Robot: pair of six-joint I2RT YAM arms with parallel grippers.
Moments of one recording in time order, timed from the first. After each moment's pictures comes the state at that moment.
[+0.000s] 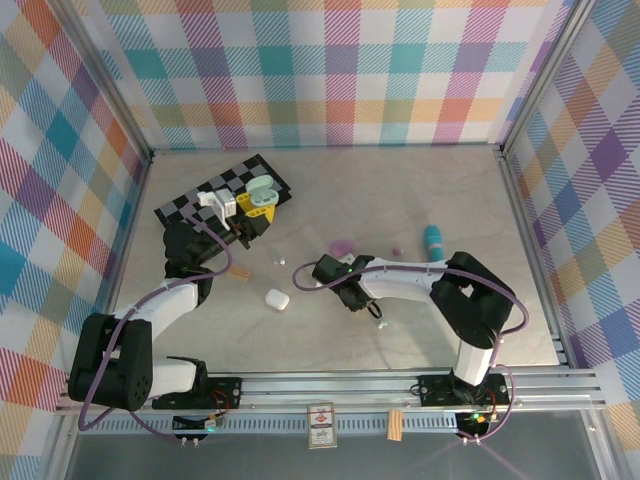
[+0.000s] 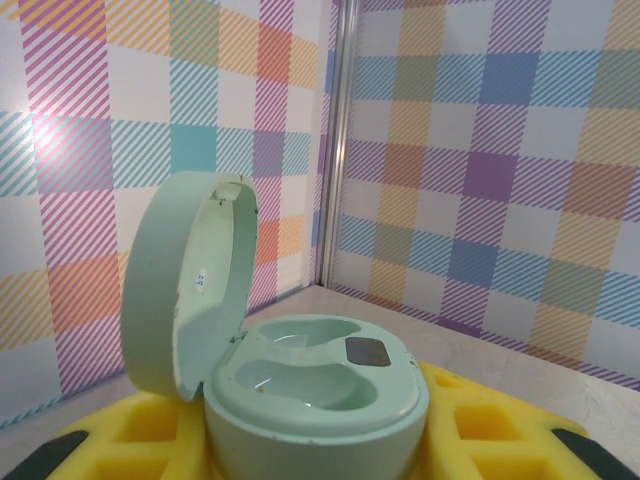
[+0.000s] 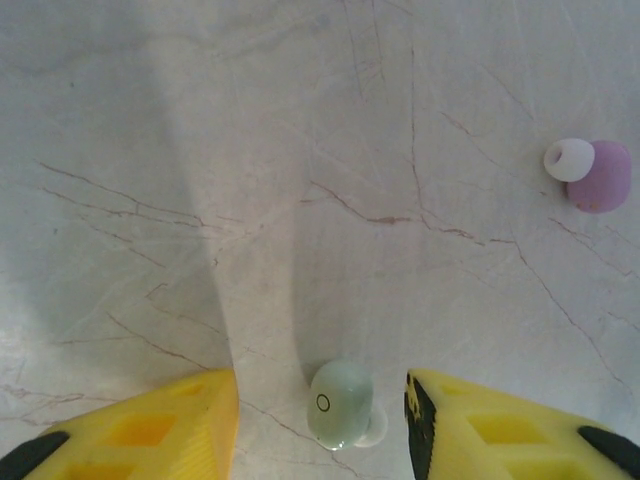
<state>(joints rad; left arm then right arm) -0.15 1.28 0.53 1.05 0.77 -0.27 0.96 1.78 1.05 -0.76 0.47 0.41</state>
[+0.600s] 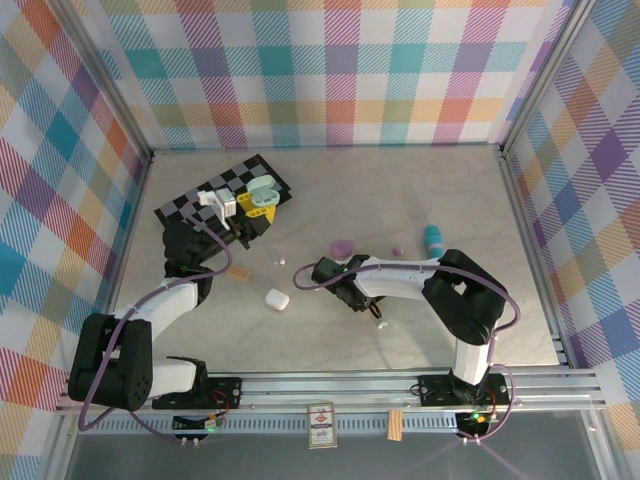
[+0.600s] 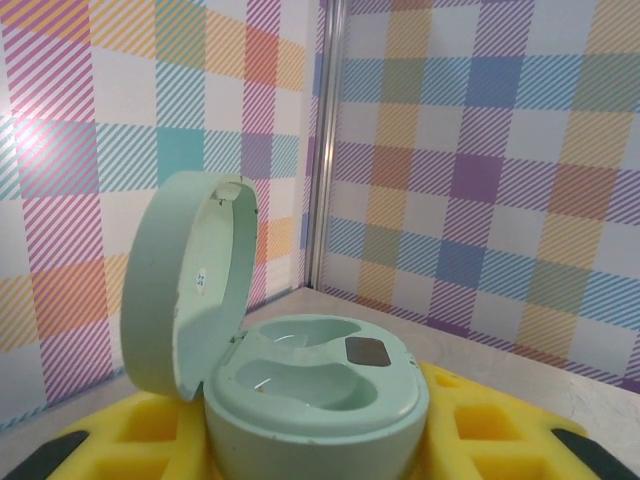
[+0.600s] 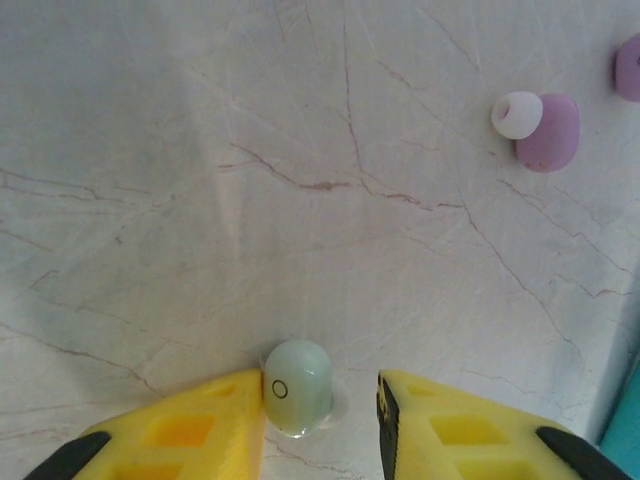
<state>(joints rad) -0.15 1.28 0.54 1.06 0.80 -0.29 0.96 1.83 1.08 -0.84 0.54 0.45</state>
